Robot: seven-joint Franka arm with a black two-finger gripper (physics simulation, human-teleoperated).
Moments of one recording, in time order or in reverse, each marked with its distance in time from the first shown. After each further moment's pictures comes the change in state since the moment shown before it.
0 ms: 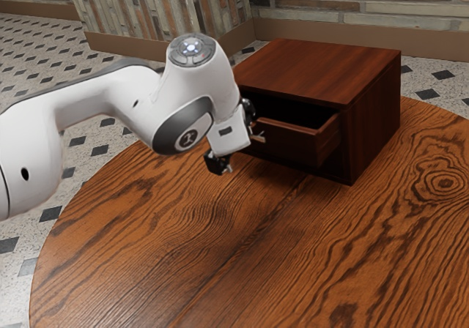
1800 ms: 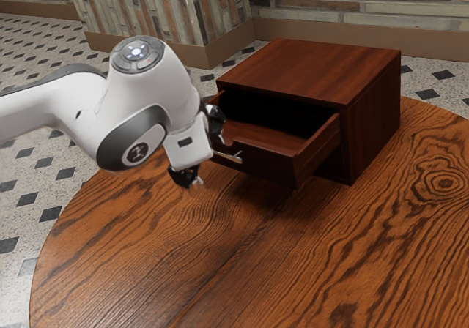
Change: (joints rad) arm -0.005 -0.277 0.000 -0.270 -0.008 0.008 -0.006
